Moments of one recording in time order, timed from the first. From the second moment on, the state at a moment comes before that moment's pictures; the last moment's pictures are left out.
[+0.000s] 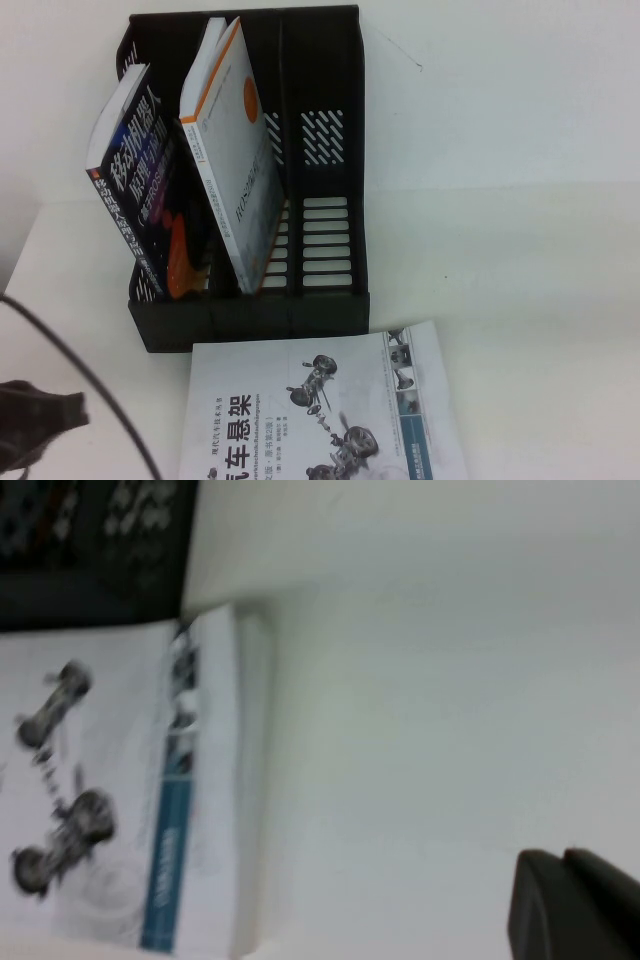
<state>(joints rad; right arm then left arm) 0.03 0.95 -0.65 0.46 0.75 -0.24 -0.02 0.83 -0.58 -0.37 0.70 -0.02</state>
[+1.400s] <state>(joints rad) 0.64 1.81 -0.94 0.68 0.45 -0.34 0.00 1.22 -0.58 -0.86 0.60 0.36</state>
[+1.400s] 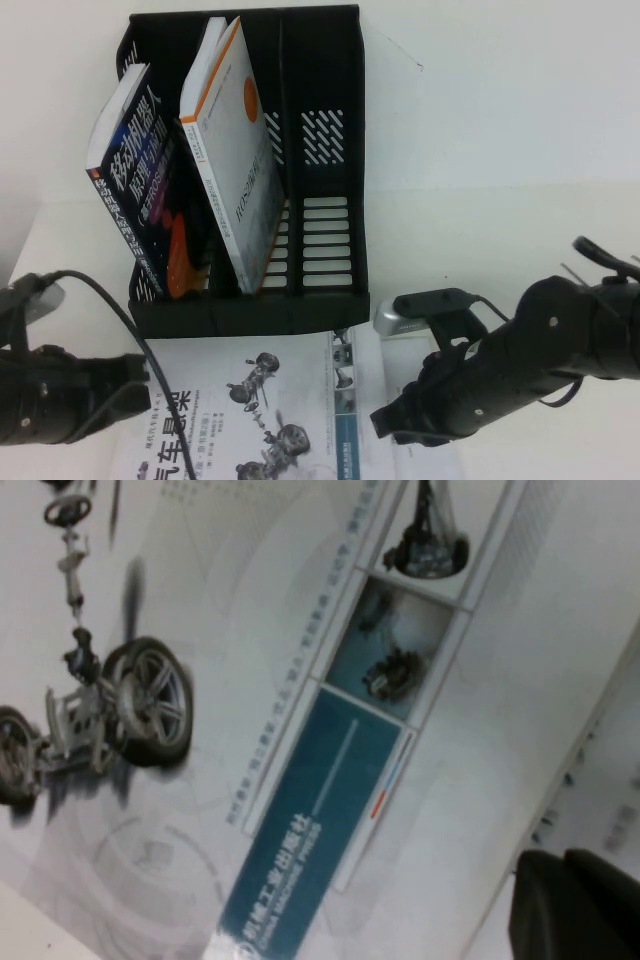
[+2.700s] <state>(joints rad) 0.70 1.77 -0.93 0.89 0.43 -0.51 0.48 1.82 -0.74 -1.10 1.08 0.87</state>
